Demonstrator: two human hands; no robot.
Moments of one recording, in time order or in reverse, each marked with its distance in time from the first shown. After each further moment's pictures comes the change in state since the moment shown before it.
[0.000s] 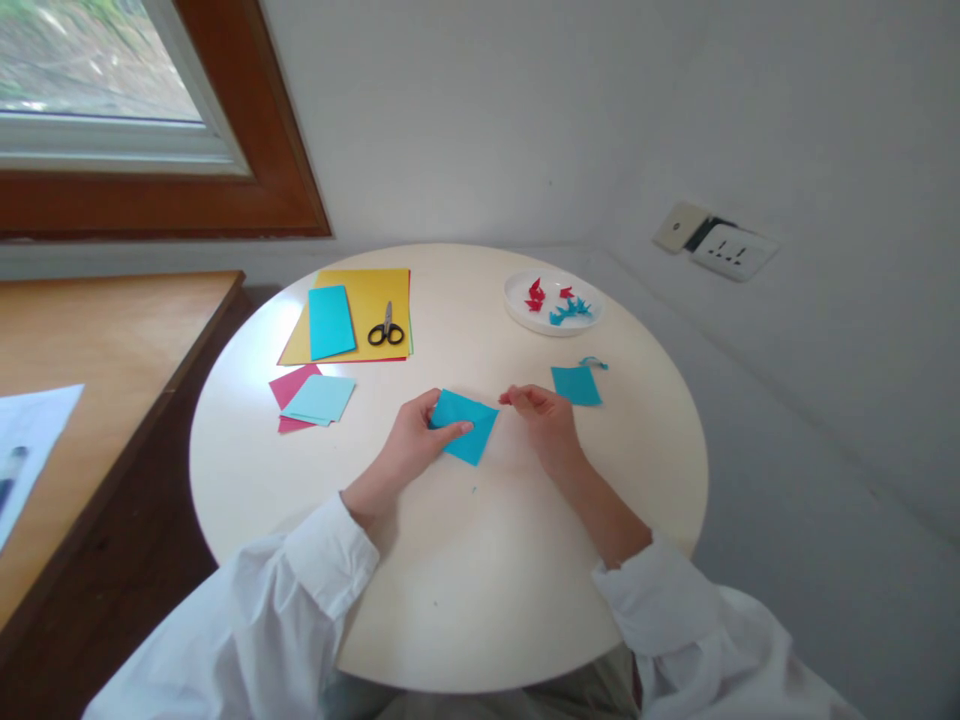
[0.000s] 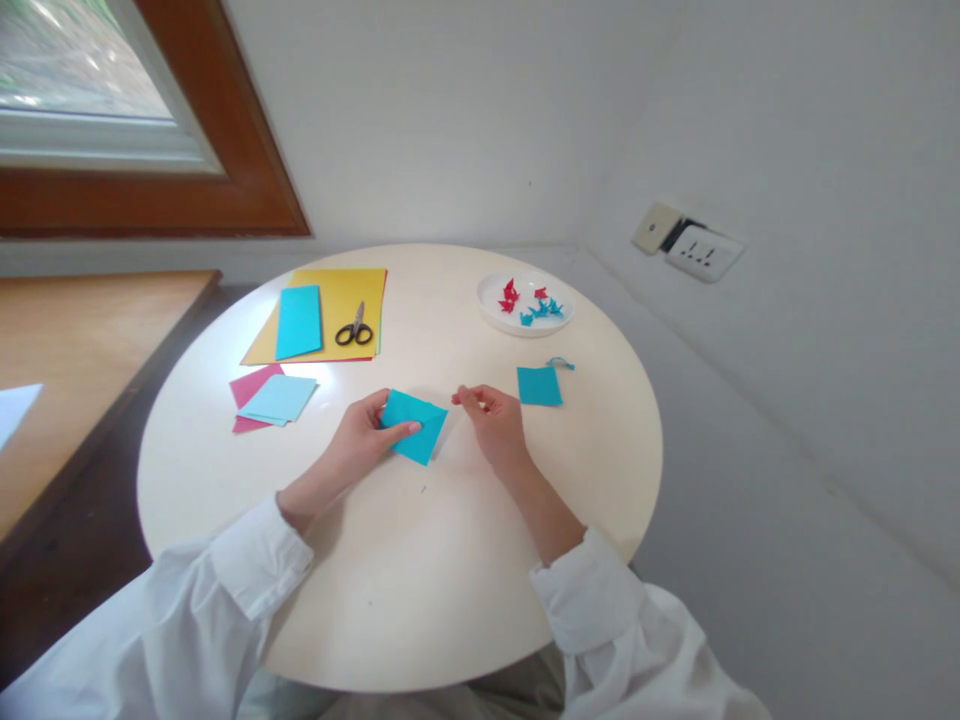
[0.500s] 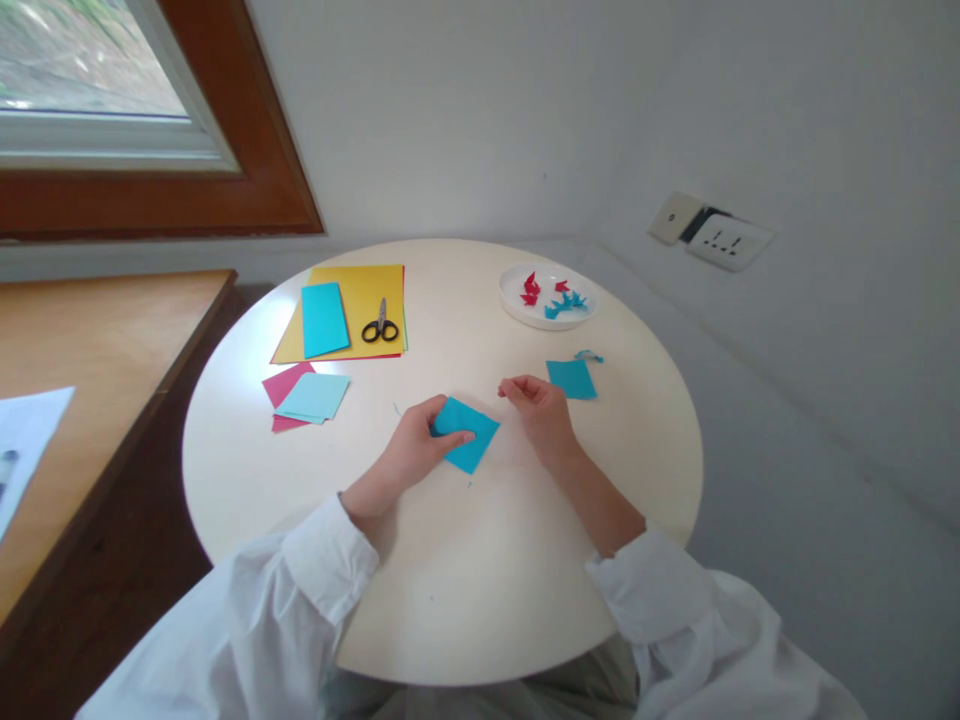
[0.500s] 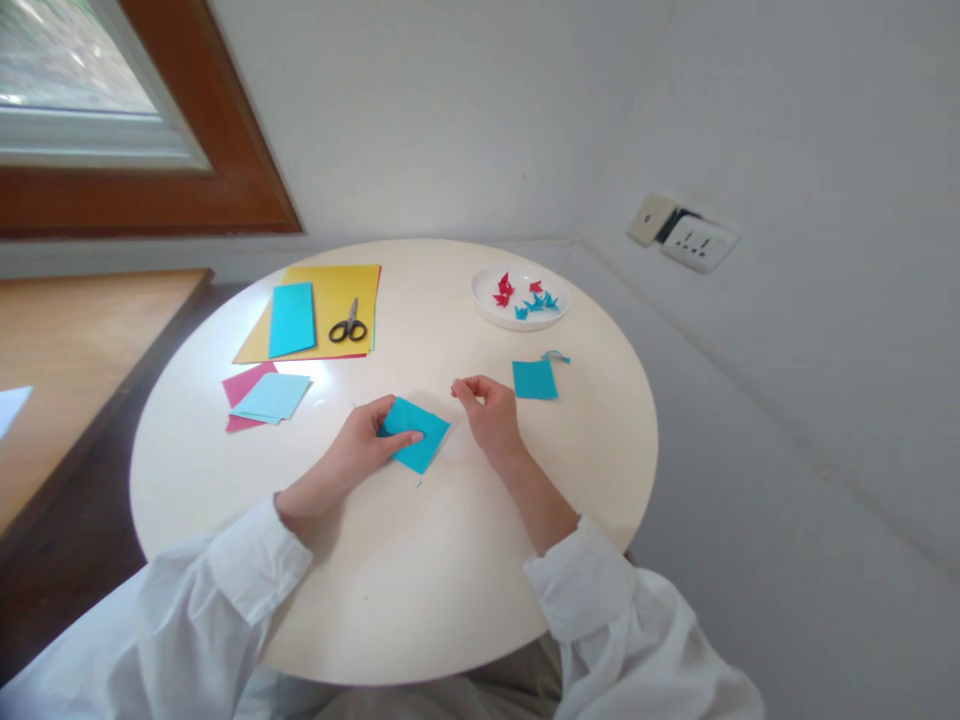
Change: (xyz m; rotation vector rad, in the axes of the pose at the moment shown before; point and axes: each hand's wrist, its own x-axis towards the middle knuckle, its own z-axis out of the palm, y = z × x) left_hand -0.005 0.007 0.003 0.233 -0.068 0.049; right_hand 0.000 -0.001 0.006 -0.007 0.041 0.013
